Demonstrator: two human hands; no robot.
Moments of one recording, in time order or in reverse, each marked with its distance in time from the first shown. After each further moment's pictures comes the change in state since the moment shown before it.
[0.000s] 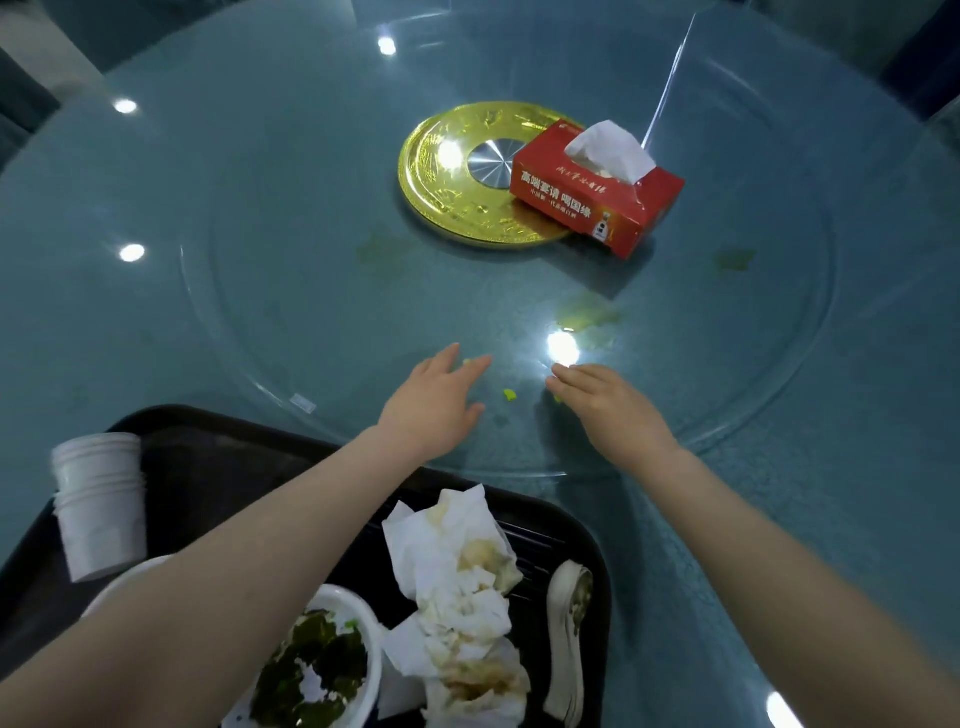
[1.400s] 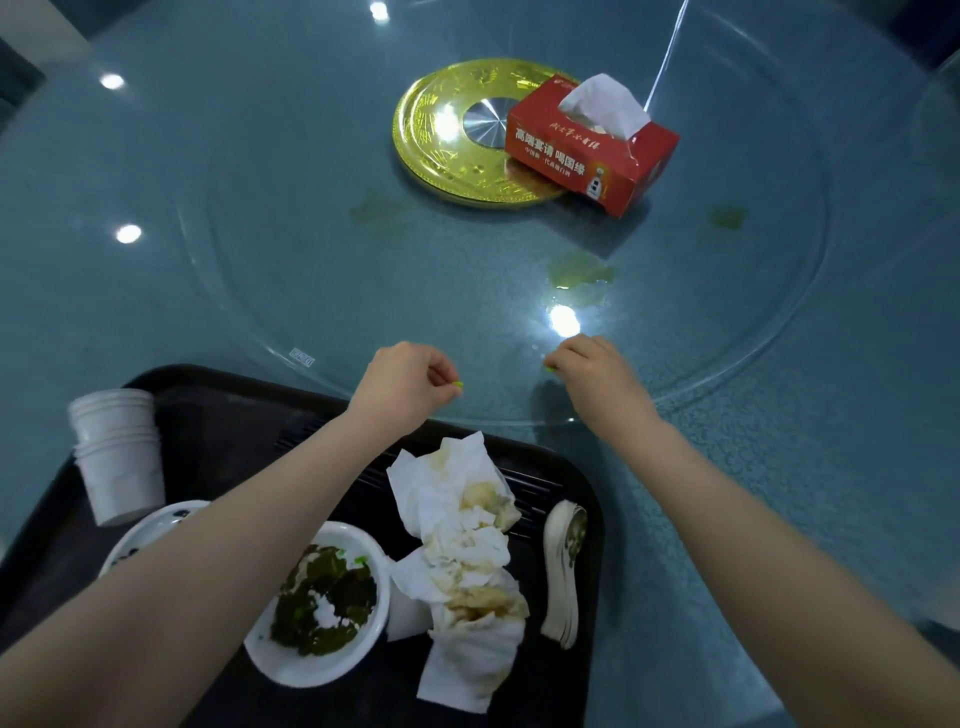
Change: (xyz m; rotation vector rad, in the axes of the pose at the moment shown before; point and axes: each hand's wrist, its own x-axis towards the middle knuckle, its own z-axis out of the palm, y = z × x) left_hand -0.046 -0.003 -0.012 -0.275 0.107 -0.152; right_hand -0.015 -0.031 0.002 0.079 0.034 0.191
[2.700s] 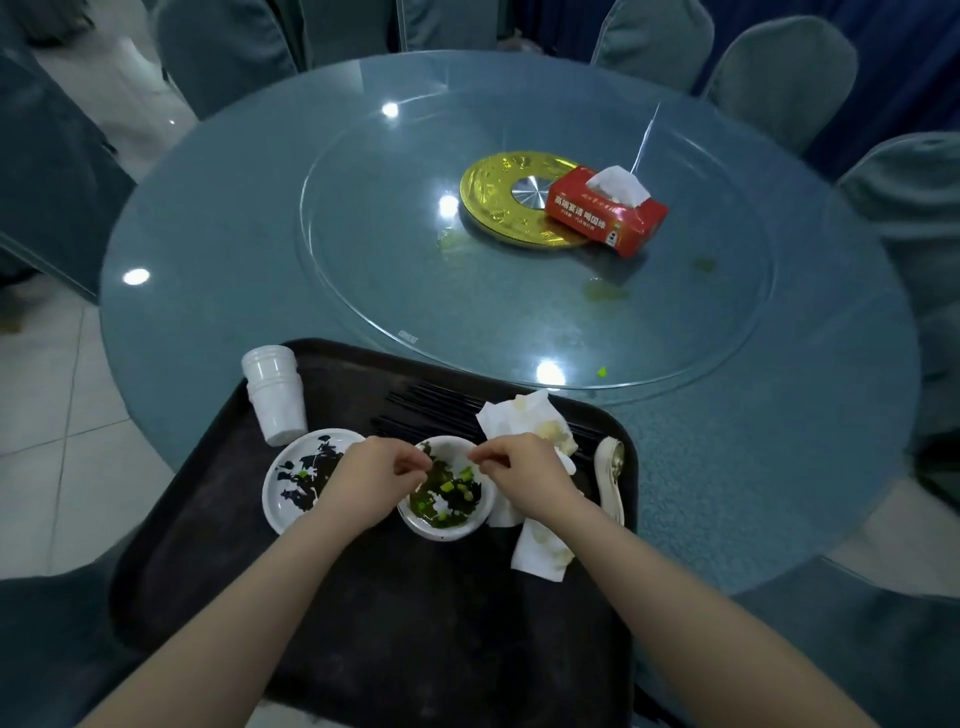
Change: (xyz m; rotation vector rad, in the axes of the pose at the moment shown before) left_hand -0.205 -0.114 -0.045 -0.144 -0.035 -0.022; right_hand -0.107 -0.232 0.008 0.443 -0.247 0.265
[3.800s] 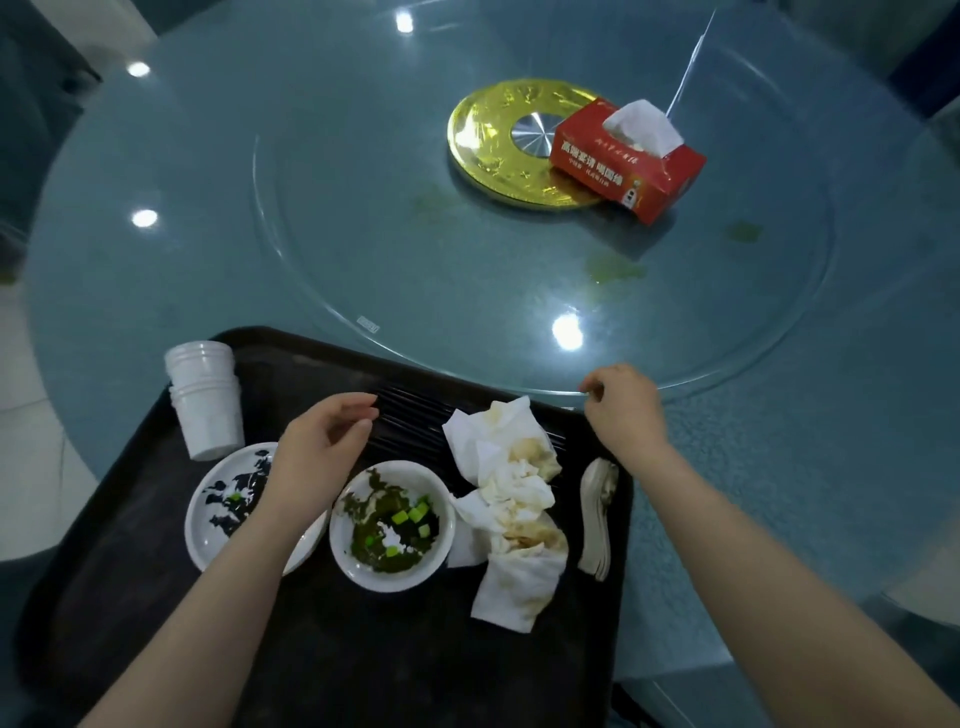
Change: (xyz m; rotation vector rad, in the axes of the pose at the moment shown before) left_hand 0.058 0.011 0.014 -0.401 0.287 -0.117; right_hand 0.094 0.124 -0.100 -0.314 0.283 0.192
